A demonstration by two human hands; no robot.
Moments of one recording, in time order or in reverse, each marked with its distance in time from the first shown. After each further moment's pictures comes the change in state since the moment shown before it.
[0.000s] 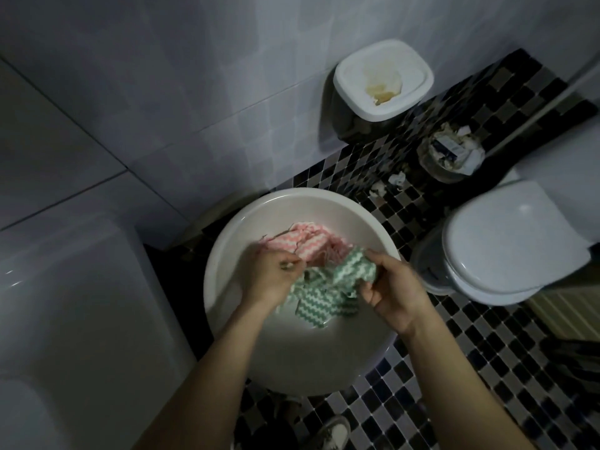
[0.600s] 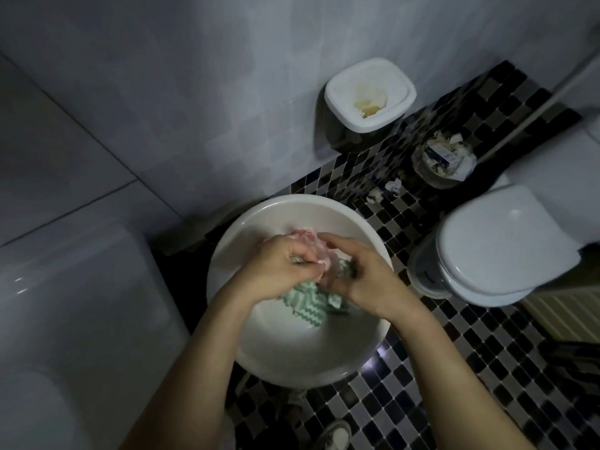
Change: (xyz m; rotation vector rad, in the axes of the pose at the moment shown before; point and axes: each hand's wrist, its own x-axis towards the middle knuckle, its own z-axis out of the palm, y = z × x) left_hand -0.030 0.089 -0.050 -0.021 -0.375 0.111; right_hand -0.045 -0.020 0.041 -1.270 -0.216 -0.531
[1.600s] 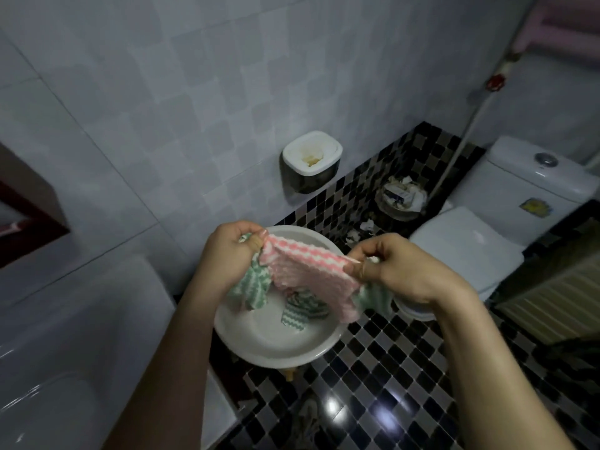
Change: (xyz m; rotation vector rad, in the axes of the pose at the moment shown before) left_hand -0.099 0.090 -0.020 0.000 0.523 0.118; right_hand -0.157 -0.075 -0.074 0.030 0.036 -0.004
